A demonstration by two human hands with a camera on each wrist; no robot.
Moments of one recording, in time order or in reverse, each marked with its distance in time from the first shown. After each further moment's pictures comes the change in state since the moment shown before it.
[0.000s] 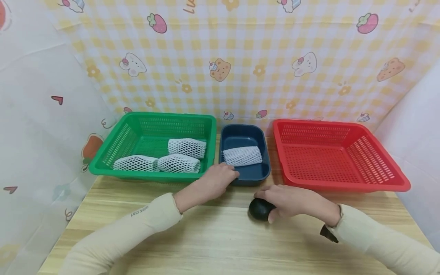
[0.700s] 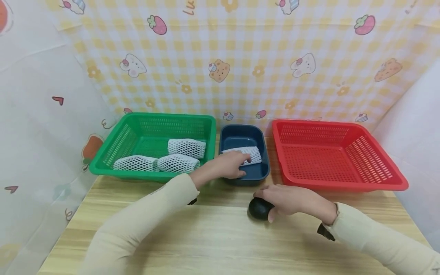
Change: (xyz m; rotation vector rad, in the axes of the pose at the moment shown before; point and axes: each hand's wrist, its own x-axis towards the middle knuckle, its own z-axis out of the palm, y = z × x) left_hand 0.050 -0.011 -0.027 -0.328 -0.145 -0.027; right_hand 0.003 -0.003 0.000 -0.005 -0.034 0.066
